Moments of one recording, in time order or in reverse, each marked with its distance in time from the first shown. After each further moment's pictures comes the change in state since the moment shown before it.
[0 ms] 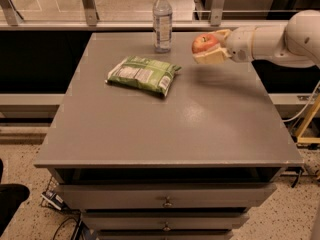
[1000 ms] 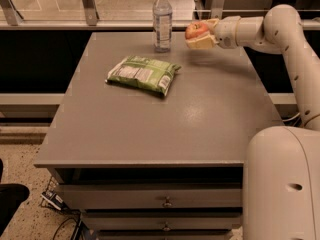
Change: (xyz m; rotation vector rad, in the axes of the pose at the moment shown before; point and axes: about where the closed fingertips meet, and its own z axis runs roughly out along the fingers) arm 0.004 -0.080 0.070 0.029 -0.058 -0.018
